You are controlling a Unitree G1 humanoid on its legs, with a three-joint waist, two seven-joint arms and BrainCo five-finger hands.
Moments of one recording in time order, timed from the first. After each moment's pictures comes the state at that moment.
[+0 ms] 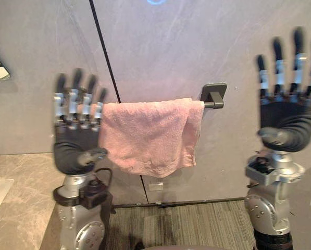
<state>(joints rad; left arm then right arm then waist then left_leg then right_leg) 0.18 0.22 -0.20 -0.66 -0.72 -0.36 -0.21 -0.09 -0.23 0.15 -0.62 0.62 -0.37 0.18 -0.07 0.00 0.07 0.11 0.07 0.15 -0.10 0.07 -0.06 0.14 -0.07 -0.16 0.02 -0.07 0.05</state>
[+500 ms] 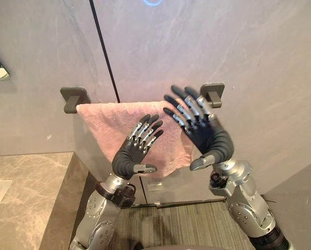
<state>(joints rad) 0.18 0.33 -0.31 -0.37 -0.66 -0.26 -0.30 -0.08 -0.36 0.42 -0.45 0.68 -0.22 0.31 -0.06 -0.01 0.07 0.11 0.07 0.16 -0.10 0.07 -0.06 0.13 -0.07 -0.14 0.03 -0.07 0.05</state>
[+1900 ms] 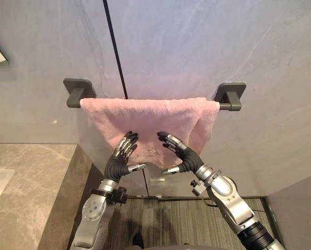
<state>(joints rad) 0.21 0.22 -0.12 -0.15 -0.37 -0.22 -0.15 -0.05 -0.27 0.35 -0.07 0.19 -0.15 0.23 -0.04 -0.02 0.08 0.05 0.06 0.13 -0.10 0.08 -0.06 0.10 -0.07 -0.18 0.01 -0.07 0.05</state>
